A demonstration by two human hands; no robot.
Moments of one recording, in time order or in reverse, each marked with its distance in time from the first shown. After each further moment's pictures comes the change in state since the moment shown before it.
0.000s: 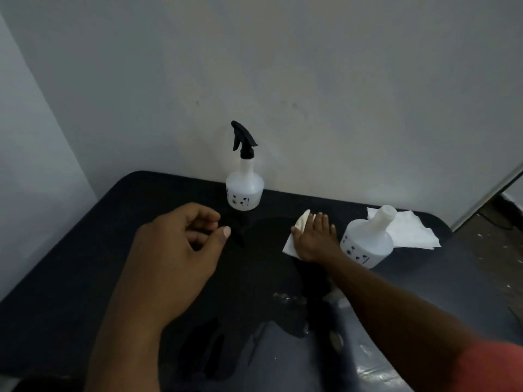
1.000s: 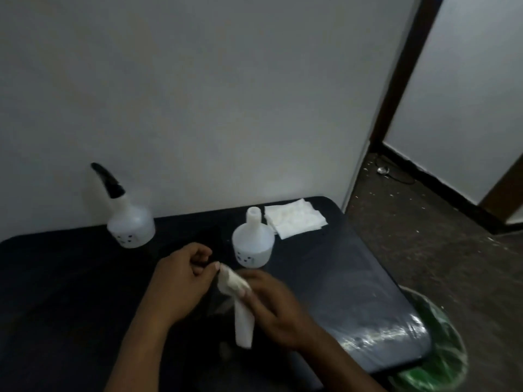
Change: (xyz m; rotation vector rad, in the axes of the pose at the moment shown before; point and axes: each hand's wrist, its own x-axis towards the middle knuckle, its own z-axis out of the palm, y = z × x) left_hand 0.011 0.057 0.172 0.152 -0.331 0.099; right_hand -0.201 0.101 -0.047 0.836 0.301 -0.550
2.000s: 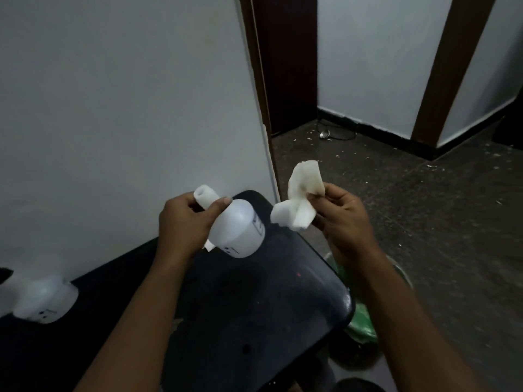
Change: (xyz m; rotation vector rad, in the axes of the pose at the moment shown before) left_hand 0.063 0.182 0.121 -0.197 0.002 0.173; right_hand -0.067 0.027 -0.236 0.719 0.830 0.232
